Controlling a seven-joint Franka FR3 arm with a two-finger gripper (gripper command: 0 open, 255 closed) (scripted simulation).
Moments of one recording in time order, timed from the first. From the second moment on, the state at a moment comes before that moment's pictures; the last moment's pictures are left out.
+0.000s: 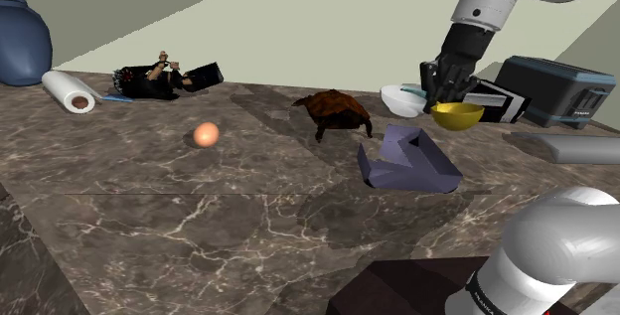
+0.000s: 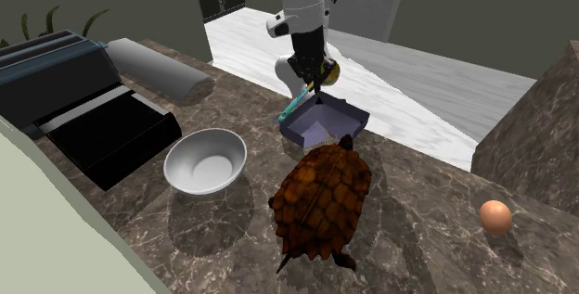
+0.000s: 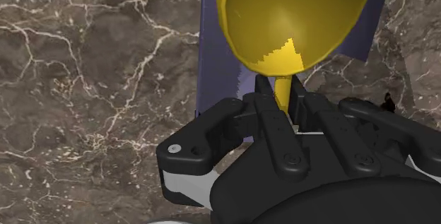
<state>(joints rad) -0.19 -0.88 0.01 -2.38 0.20 1.48 0.41</state>
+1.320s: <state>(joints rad) -0.16 -0.94 0.14 -2.60 0.30 1.67 0.48</state>
